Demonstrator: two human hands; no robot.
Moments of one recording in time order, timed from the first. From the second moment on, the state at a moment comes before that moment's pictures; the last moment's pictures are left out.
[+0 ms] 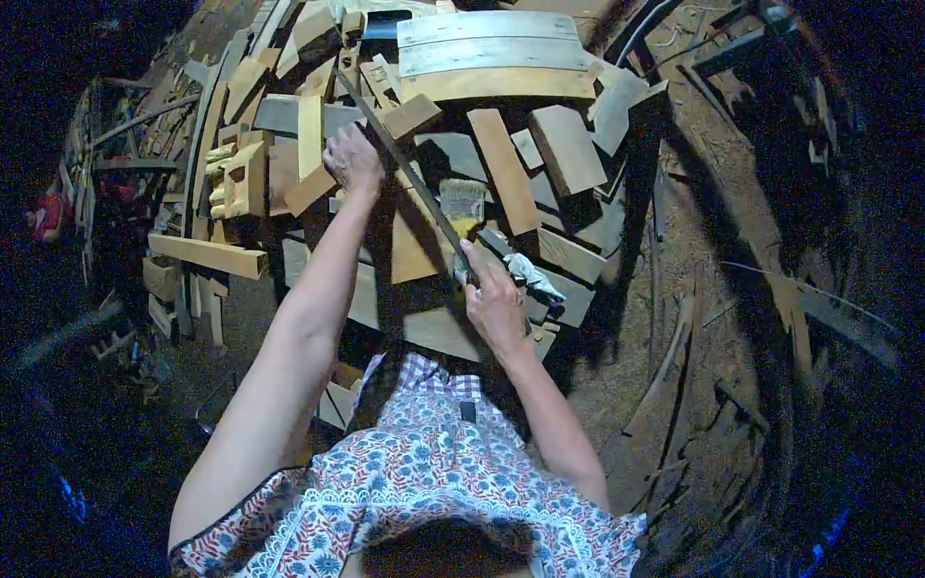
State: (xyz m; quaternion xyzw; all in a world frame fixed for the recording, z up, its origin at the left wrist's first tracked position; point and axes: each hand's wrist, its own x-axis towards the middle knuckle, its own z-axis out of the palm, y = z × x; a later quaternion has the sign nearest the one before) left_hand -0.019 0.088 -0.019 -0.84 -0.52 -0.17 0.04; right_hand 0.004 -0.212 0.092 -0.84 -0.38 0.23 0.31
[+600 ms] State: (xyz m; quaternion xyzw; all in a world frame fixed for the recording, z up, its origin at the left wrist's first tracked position) left_hand -0.009 0.075 0.012 -0.82 -0.56 -0.15 -0.02; right_hand -0.002 -0.230 0.097 -0.85 -0.40 0.21 0.26
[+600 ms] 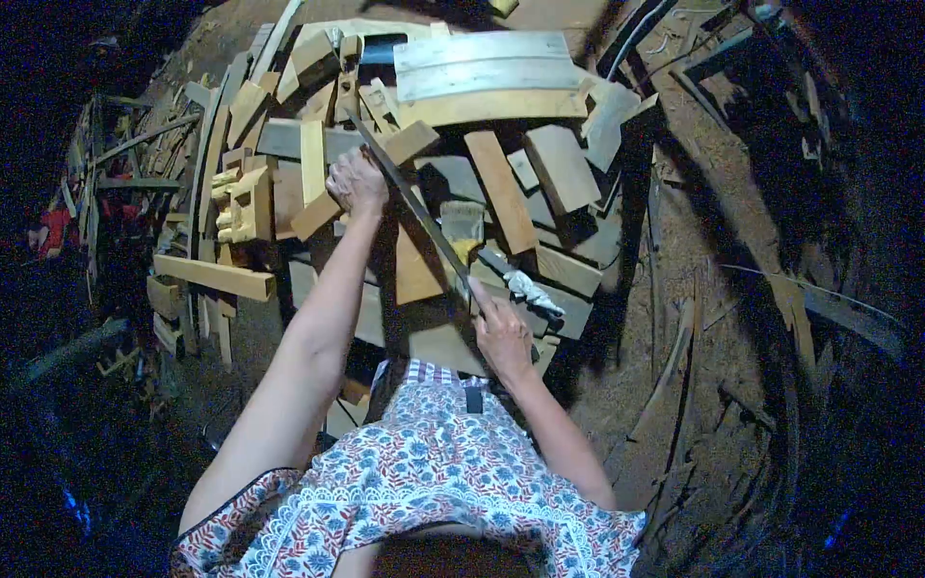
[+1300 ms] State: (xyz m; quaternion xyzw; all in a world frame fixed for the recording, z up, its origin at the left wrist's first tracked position) left_hand -0.009 0.078 0.006 -0.82 -0.53 -0.23 0.02; right_hand 0.001 -0.213 0.143 -0.85 -0.37 0.31 0.18
